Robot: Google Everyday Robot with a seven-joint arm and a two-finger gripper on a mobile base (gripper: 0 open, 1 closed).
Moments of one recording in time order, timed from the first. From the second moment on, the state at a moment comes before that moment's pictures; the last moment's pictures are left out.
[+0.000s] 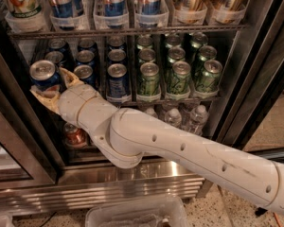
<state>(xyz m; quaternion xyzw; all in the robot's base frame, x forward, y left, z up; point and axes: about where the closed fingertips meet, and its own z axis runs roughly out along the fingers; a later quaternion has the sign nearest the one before) 0.549 0.219 0.908 -0.34 0.58 0.25 0.70</state>
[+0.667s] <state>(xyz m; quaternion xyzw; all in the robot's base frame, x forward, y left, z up) 0.524 0.186 0.883 -0.38 0.58 0.31 0.65</state>
